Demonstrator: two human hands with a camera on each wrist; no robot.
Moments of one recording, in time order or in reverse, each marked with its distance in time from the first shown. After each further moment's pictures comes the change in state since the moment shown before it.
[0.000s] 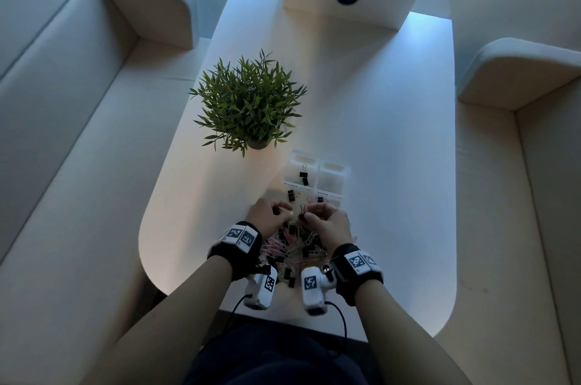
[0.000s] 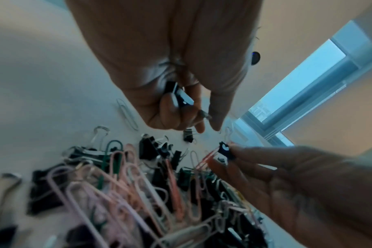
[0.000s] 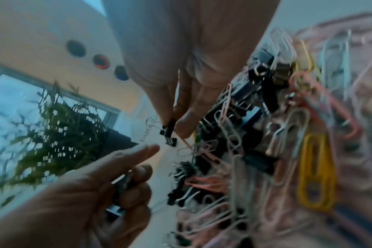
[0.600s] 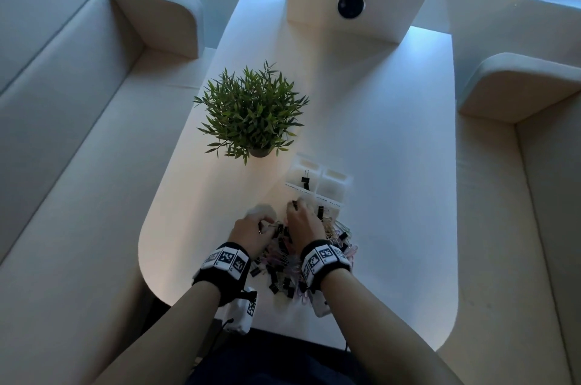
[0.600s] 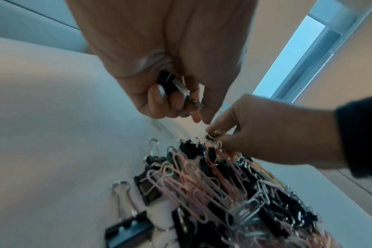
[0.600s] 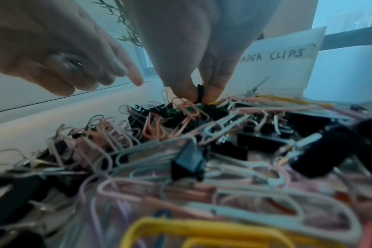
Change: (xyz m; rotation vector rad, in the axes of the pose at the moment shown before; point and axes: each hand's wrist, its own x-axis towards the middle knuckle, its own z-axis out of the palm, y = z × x) left_hand -0.017 -0.024 -0.010 0.239 0.166 0.052; right_hand 0.015 -0.011 0.047 -1.375 -0.183 -0.560
